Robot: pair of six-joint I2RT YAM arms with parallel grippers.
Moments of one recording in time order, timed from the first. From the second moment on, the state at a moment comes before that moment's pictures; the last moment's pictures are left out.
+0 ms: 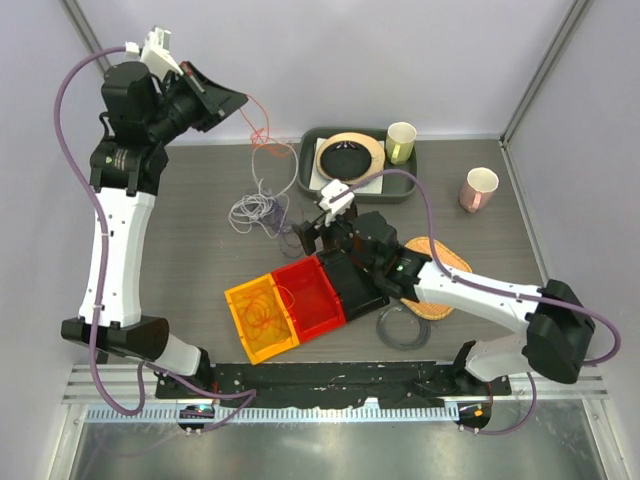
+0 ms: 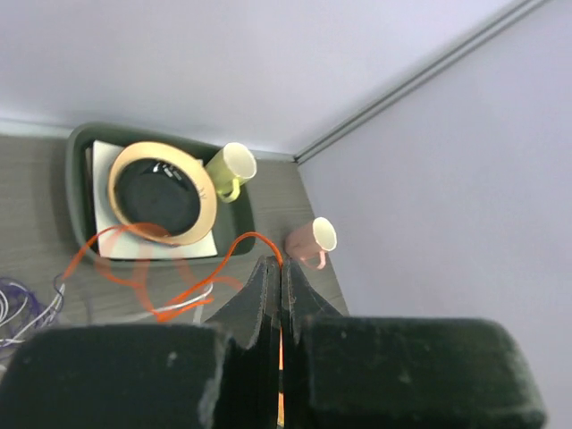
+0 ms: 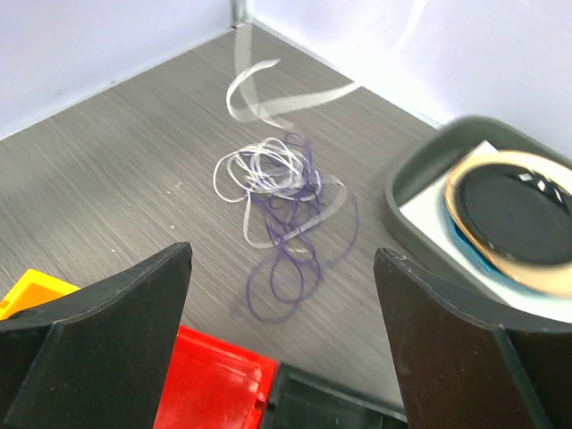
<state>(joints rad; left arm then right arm) -0.15 1.49 1.98 -0.62 0.38 -0.71 0.95 1.32 0.90 0.35 0.26 -0.03</state>
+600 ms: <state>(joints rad) -0.15 1.51 2.10 -0.73 0.44 -0.66 0.86 1.51 0.86 0.65 0.02 -0.07</state>
